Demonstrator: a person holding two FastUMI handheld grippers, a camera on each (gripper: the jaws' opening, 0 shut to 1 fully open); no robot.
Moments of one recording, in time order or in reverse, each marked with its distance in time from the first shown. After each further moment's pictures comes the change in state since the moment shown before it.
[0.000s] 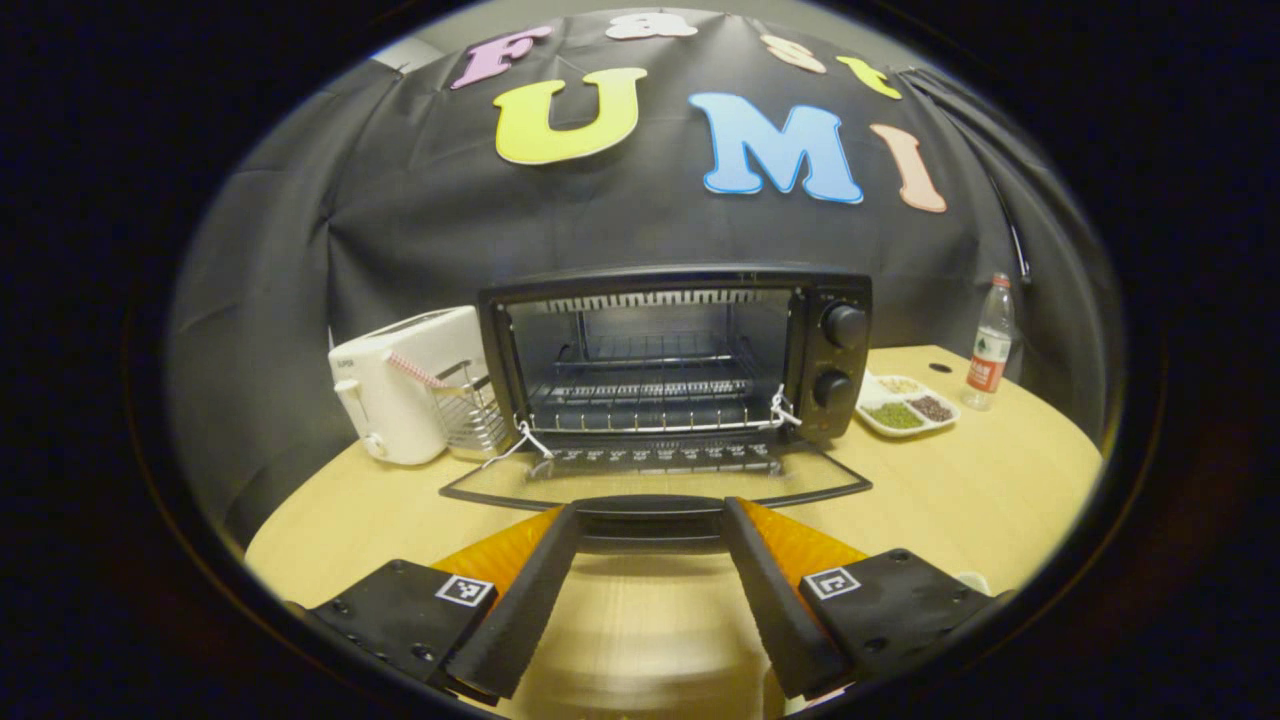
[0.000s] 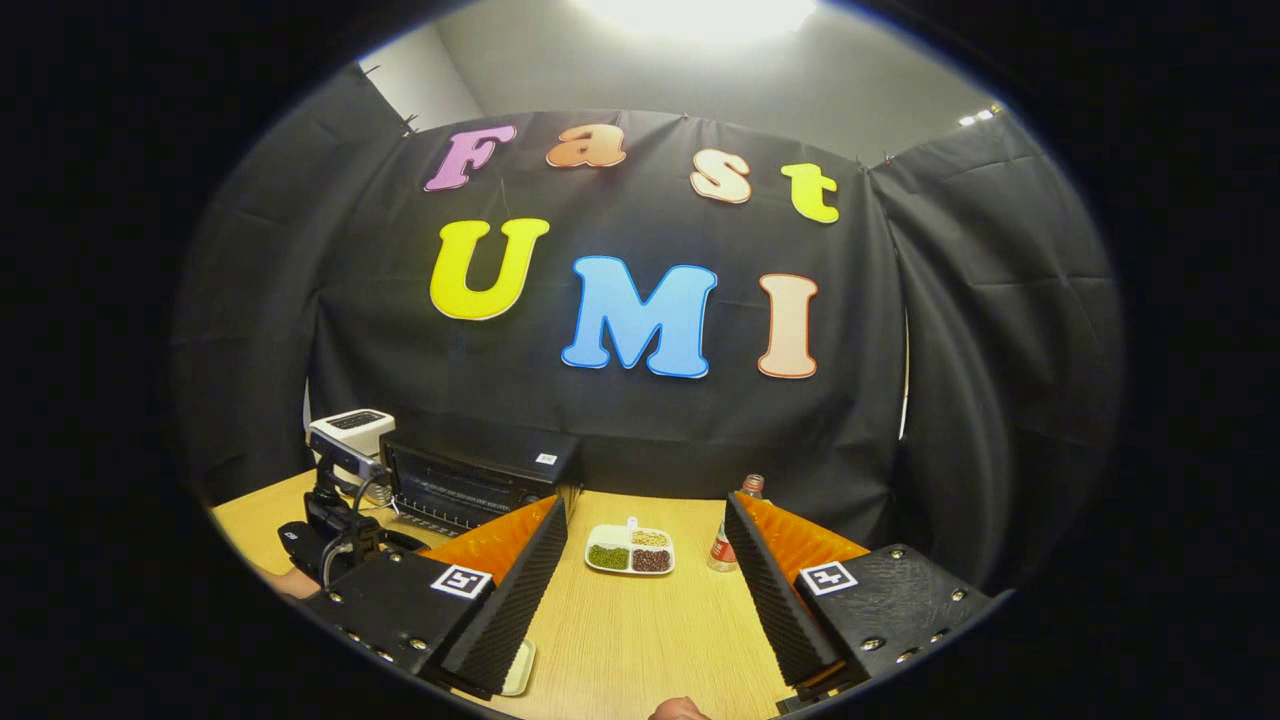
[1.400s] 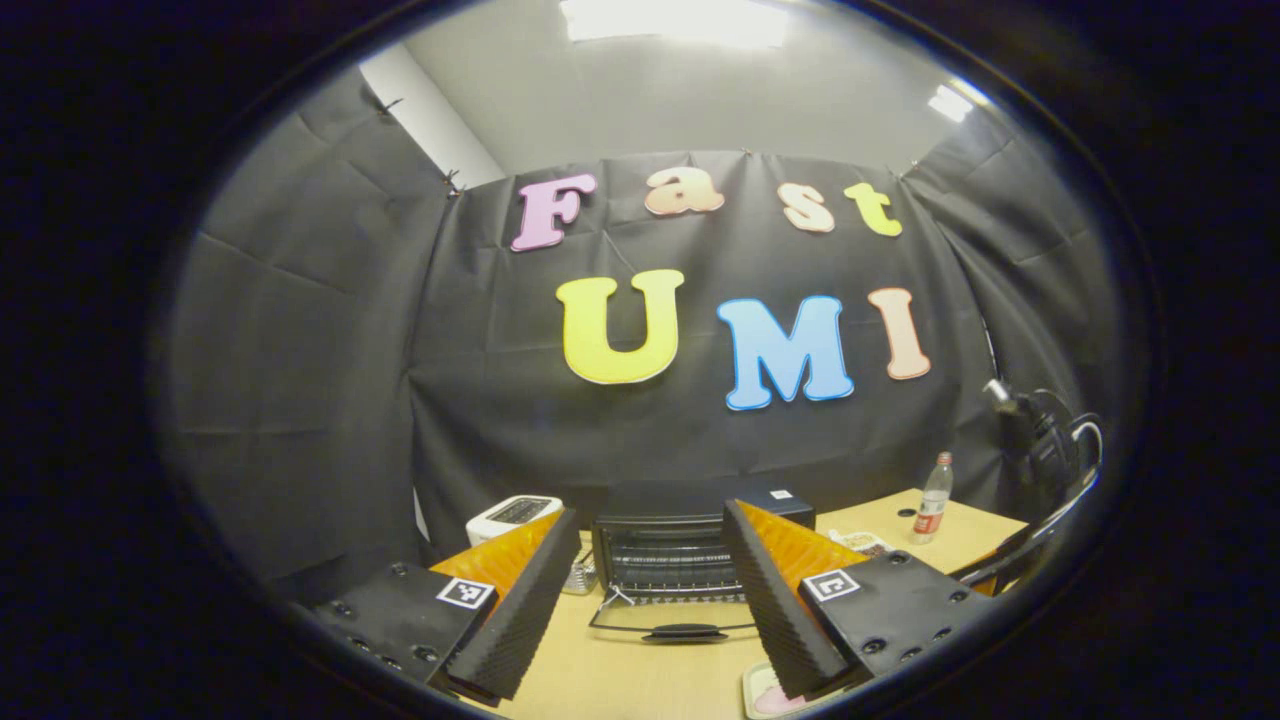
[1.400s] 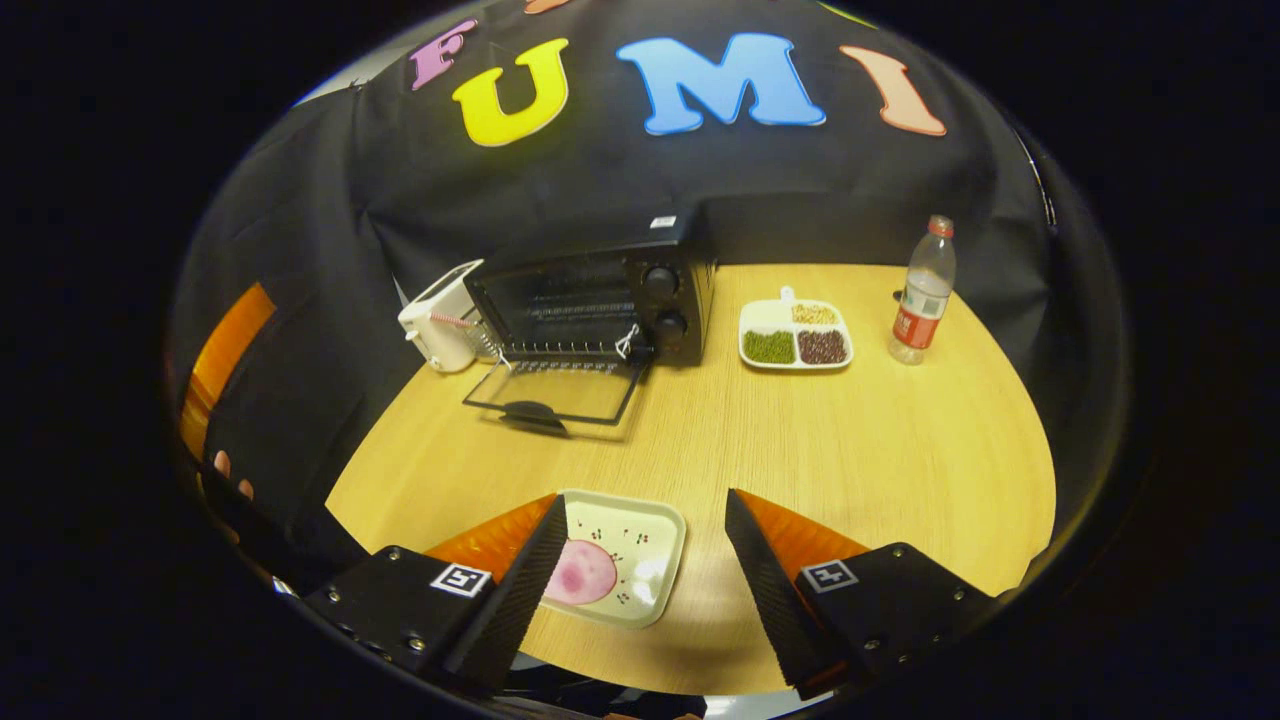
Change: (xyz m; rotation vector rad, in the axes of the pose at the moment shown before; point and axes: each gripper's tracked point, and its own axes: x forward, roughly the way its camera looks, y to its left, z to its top) left arm -0.254 0.053 0.195 -0.025 -0.473 0.093; right arm 0.018 0.111 -0.174 0.224 0.749 0.408
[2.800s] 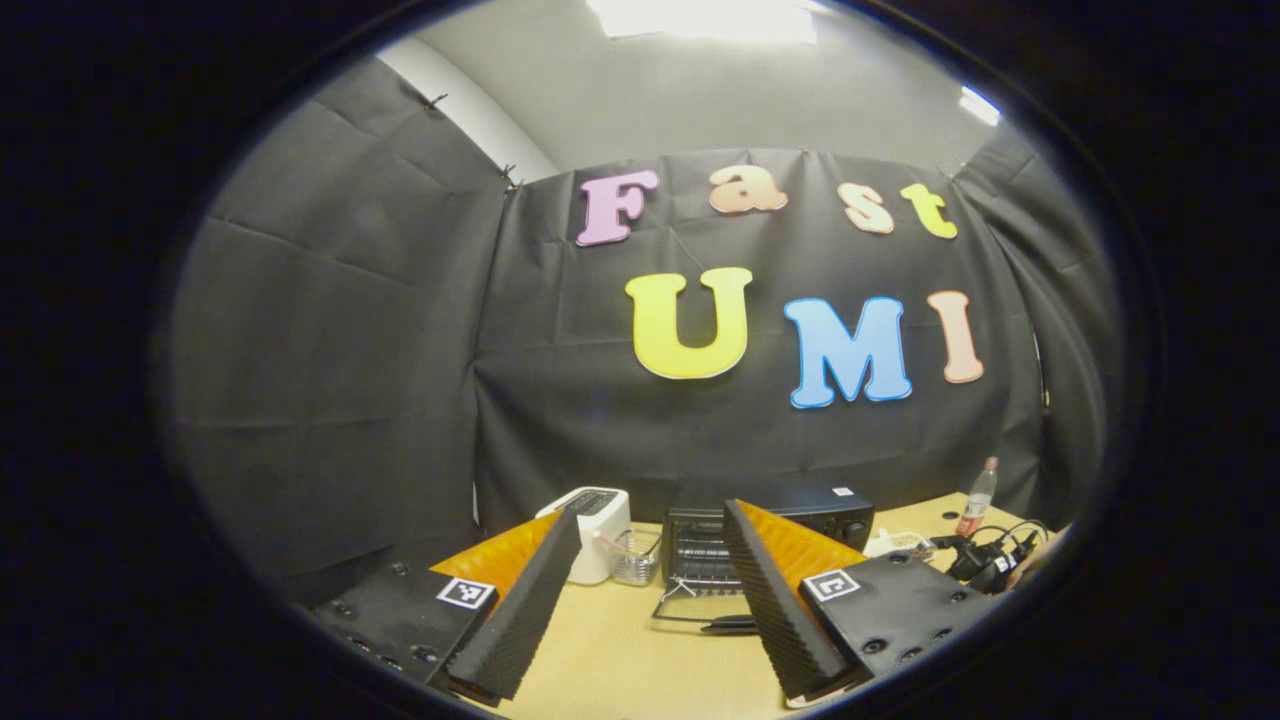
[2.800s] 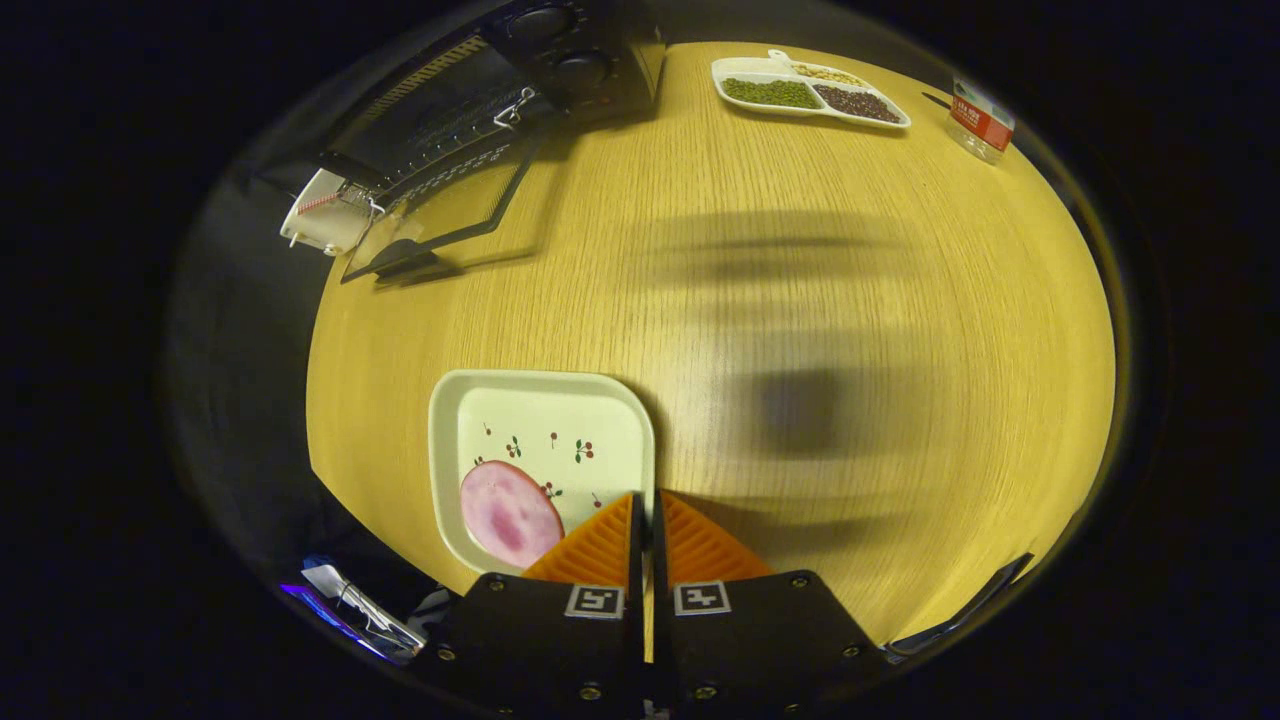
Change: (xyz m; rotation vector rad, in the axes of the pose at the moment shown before) left arm -0.013 0.060 -0.005 -0.039 0.026 0.140; right arm 0.074 -0.028 -0.099 0.171 0.603 -0.011
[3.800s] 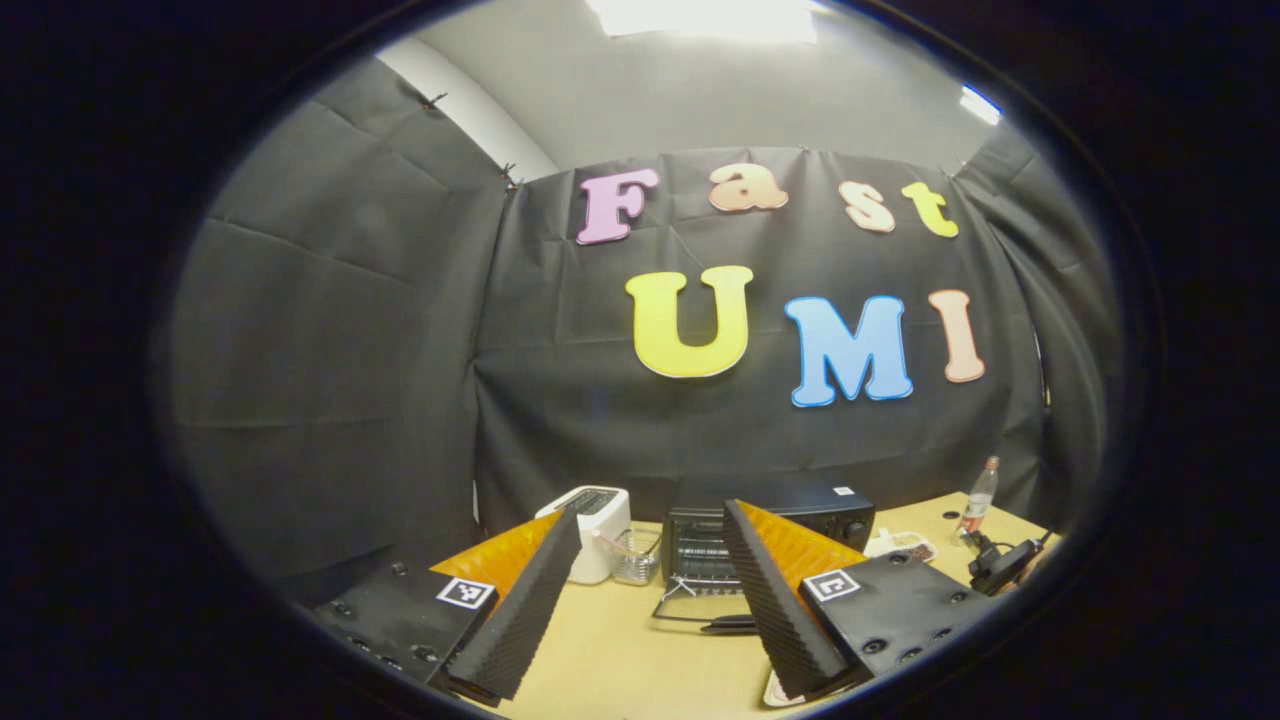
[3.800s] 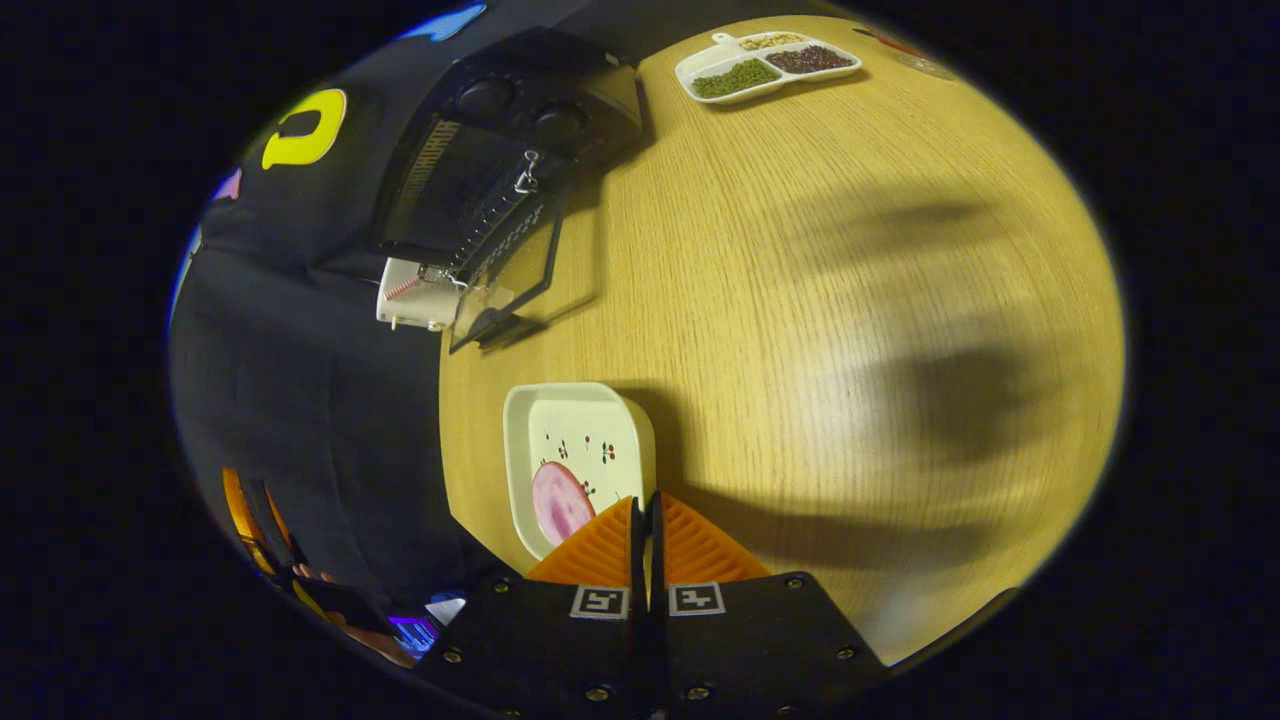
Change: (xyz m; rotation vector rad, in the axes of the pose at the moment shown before) left arm 0.004 -0.002 -0.002 0.004 0.007 0.003; right arm -0.013 0.039 0.018 0.206 -0.121 0.444
